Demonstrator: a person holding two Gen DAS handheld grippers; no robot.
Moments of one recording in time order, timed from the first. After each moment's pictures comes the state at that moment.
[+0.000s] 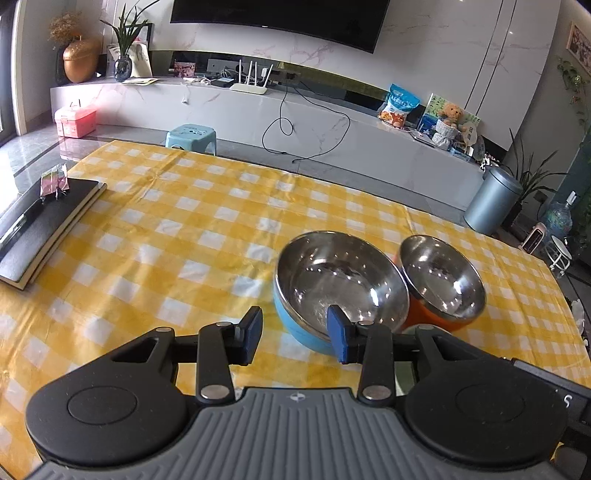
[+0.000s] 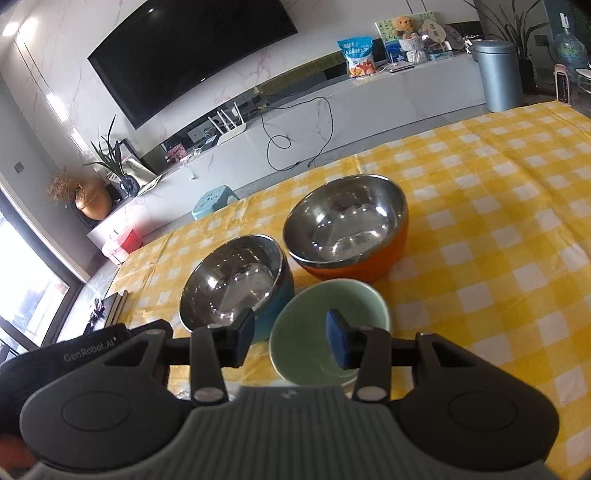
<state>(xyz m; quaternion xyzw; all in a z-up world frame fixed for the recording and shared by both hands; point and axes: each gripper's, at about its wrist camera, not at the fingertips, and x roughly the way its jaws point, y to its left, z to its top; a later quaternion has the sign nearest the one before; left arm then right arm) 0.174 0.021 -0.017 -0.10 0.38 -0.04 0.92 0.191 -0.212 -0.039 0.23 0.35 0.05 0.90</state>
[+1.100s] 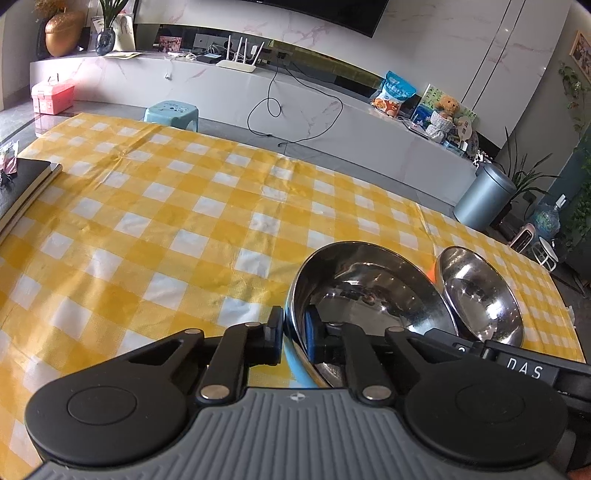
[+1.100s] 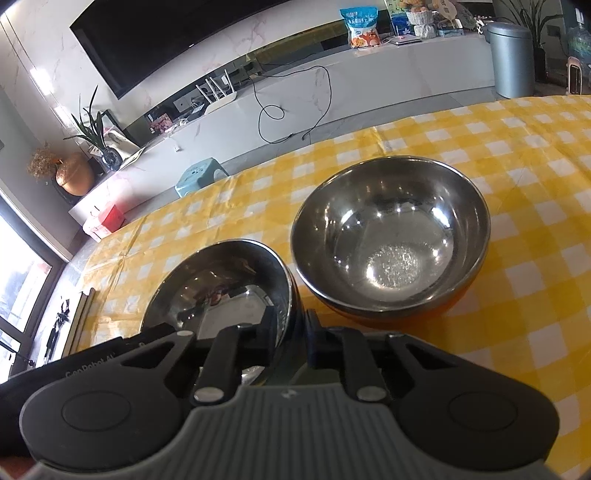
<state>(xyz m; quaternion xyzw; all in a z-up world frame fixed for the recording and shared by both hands) 0.239 0.035 -0.063 -0.13 0.40 -0.08 0.90 0.282 -0.184 -0.075 0.21 0.40 0.04 0.89</state>
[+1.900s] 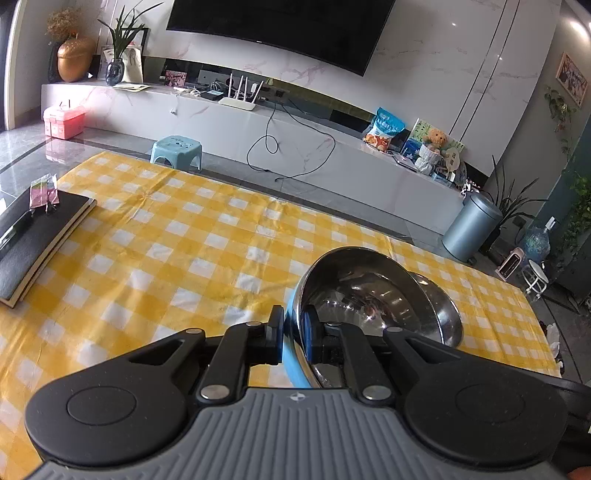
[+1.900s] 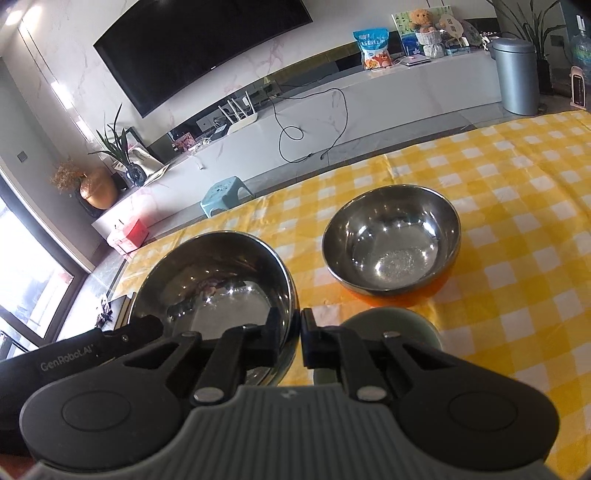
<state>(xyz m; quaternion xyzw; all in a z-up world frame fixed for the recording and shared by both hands) 0.171 0.041 0.004 -0.14 0.35 -0.08 0.92 0.218 -0.186 -0.023 0.22 0.36 0.06 0.90</state>
